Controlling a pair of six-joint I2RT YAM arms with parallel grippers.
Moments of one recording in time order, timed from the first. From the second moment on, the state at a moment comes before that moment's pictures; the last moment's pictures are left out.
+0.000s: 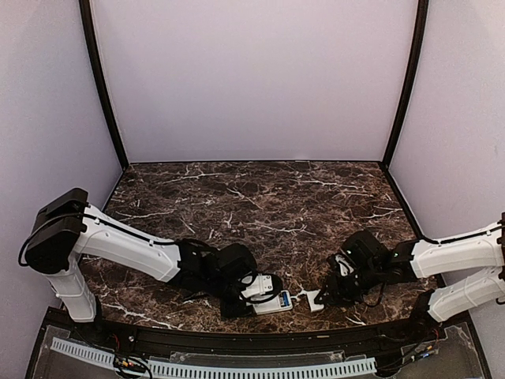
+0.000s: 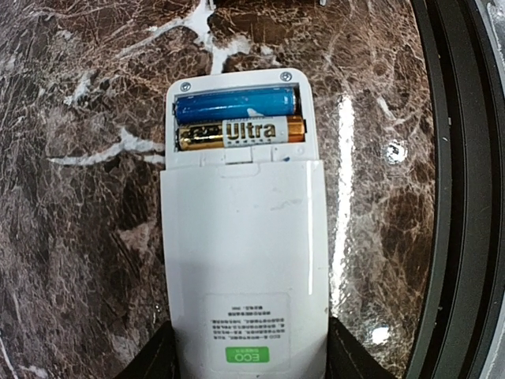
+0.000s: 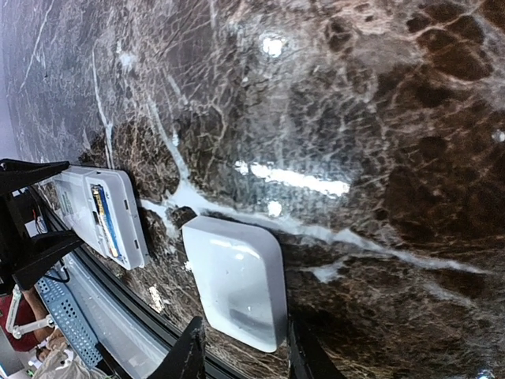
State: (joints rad) left arm -1.23 1.77 0.96 -0.25 0.08 0.21; right arm 0.87 1.20 0.40 -0.26 -0.39 0.95
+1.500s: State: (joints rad) left arm -1.24 1.88 1.17 -0.52 0.07 0.26; right arm 0.94 1.50 0.62 -0.17 -0.38 0.76
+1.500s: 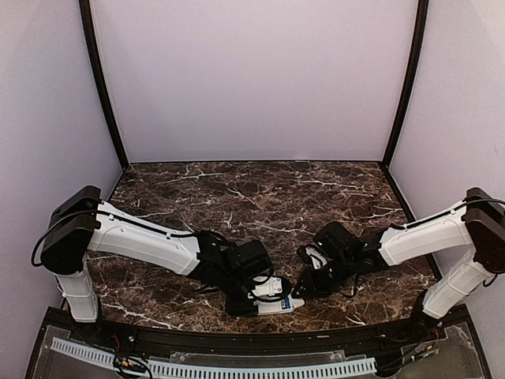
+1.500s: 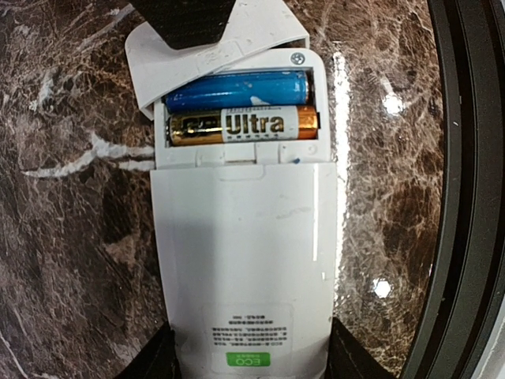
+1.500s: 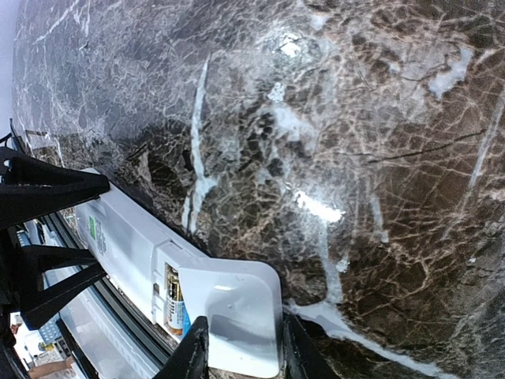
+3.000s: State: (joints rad) left arm -1.25 1.90 1.20 -0.54 0.04 0.14; right arm 0.95 1.51 0.62 -0.18 -0.42 0.79
